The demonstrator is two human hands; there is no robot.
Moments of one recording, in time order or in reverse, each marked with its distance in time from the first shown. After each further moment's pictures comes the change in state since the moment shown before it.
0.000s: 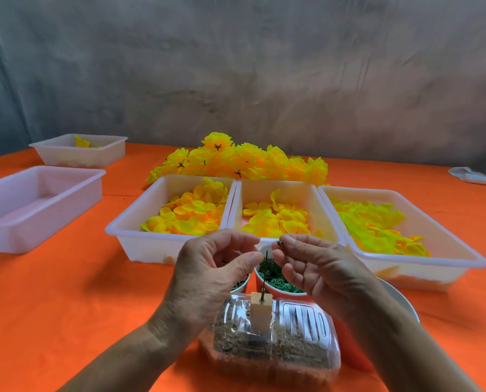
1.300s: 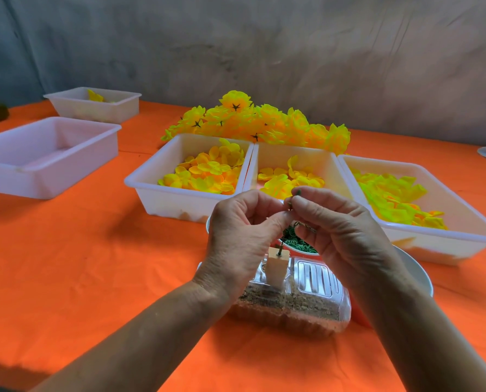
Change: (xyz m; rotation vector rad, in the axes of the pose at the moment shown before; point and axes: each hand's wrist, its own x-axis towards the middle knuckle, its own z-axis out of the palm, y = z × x) left_hand -0.012 0.001 0.024 -0.094 0.145 -0.048; right_hand -0.017 0.011 0.019 -0.166 -0.034 -0.205
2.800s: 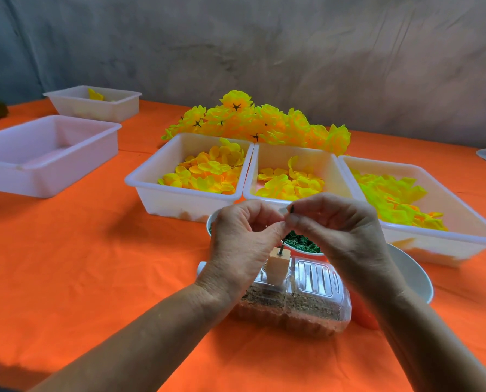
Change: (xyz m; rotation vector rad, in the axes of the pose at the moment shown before) left_hand -0.001 -0.005 0.001 0.076 0.000 -0.033; right_hand -0.003 0.009 -0.009 -0.463 -0.080 -0.436
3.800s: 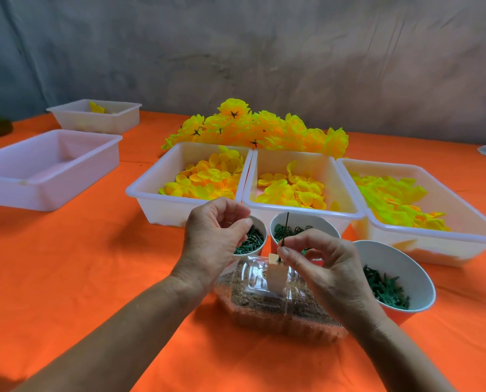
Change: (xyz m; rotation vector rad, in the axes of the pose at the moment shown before) left_hand 0.021 -0.014 -0.030 0.132 0.091 -0.034; right_hand -0.023 0.025 0.004 -0.271 0.029 0.032
